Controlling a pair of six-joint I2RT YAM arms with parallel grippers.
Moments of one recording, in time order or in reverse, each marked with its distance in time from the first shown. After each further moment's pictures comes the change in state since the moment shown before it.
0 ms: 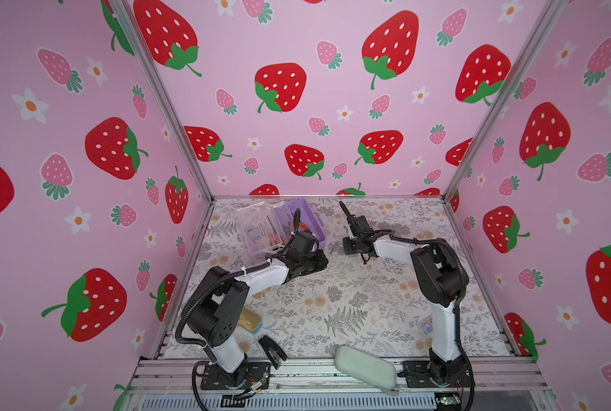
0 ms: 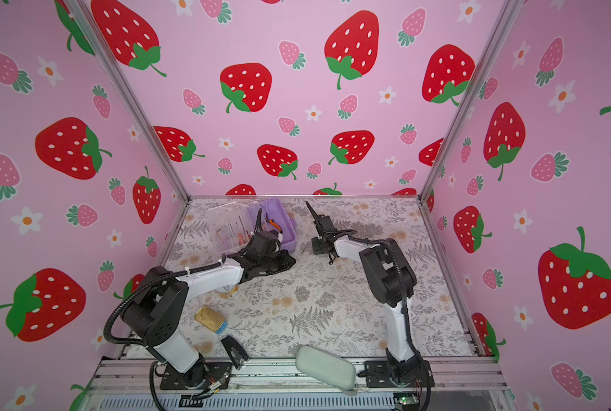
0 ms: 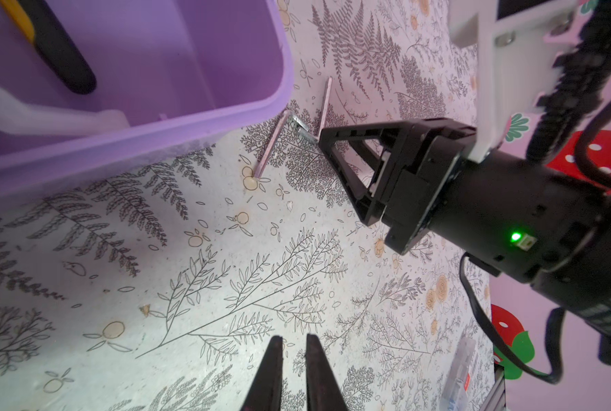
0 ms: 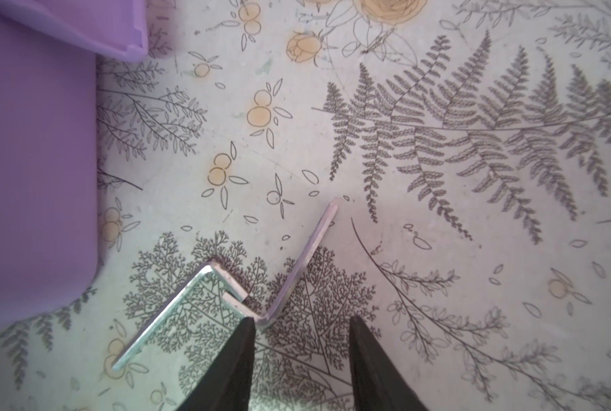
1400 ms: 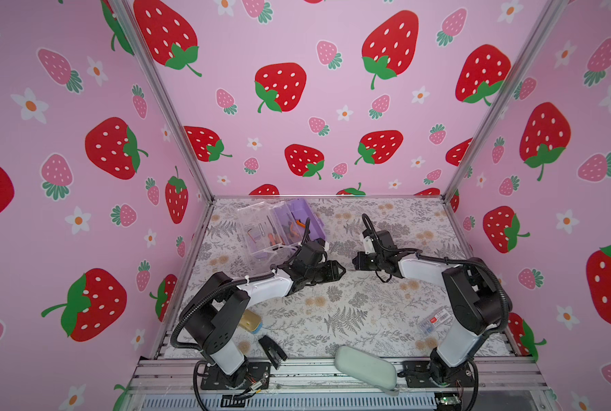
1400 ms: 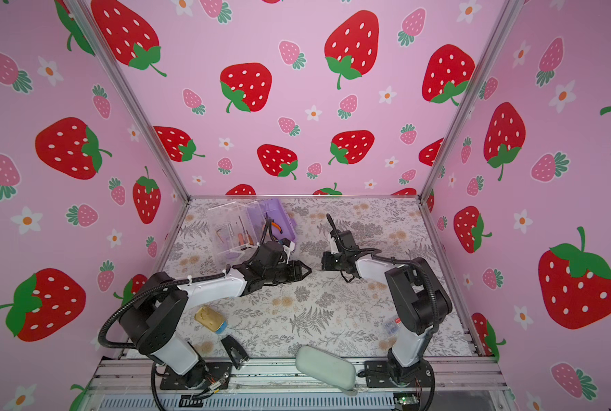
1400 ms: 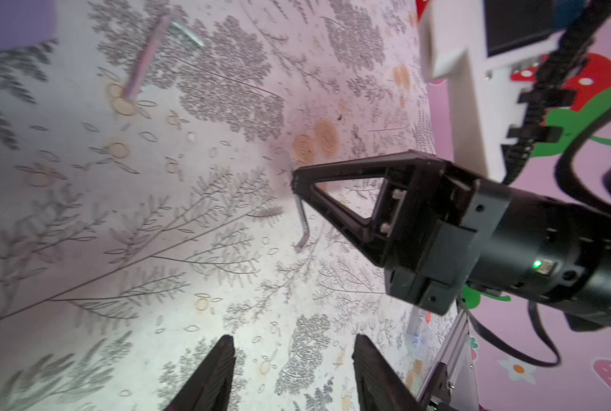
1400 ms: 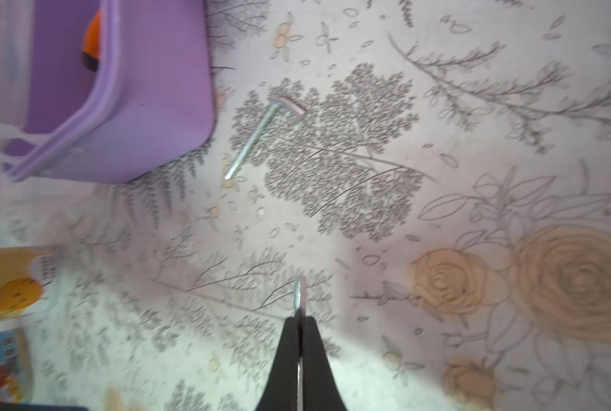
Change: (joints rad) left arm -0.145 -0.047 -0.088 0.148 0.072 -0.006; right arm -0.057 -0.372 -0.492 0.198 -0.405 0.215
